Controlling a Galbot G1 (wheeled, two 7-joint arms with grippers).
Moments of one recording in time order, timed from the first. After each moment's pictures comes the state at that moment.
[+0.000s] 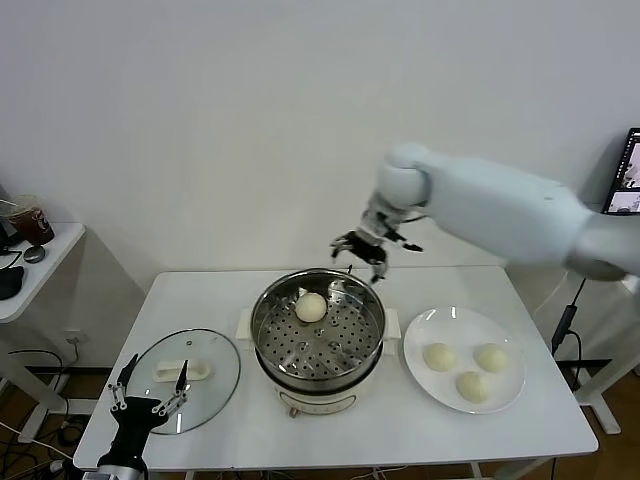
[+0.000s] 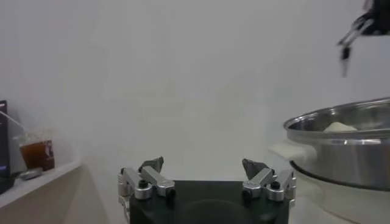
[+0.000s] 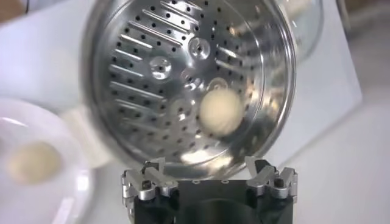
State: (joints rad) left arm 1.72 -1.22 -0.70 -1.98 -0.14 -0.27 -0.02; right arm 0.61 0.87 -1.23 1.38 0.15 0.06 -1.16
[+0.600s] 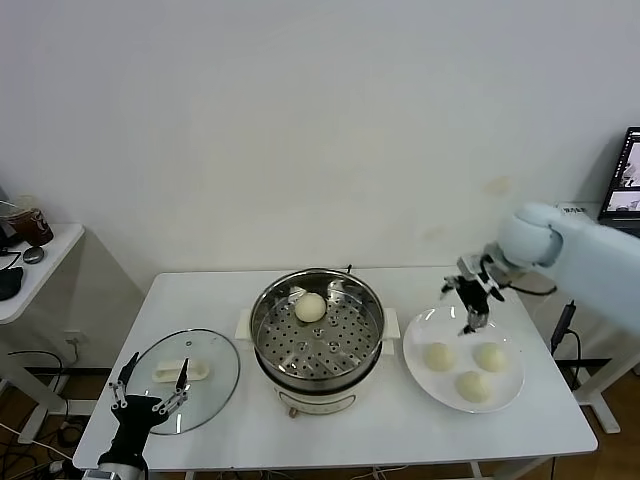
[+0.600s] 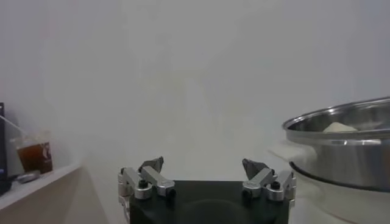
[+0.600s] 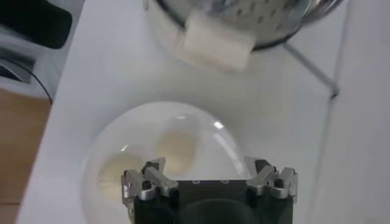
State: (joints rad) left arm 1.71 -1.23 -0.71 -1.98 -0.14 -0.27 -0.02; right arm 0.30 0.57 -1.07 1.44 0.07 -0.19 -1.16
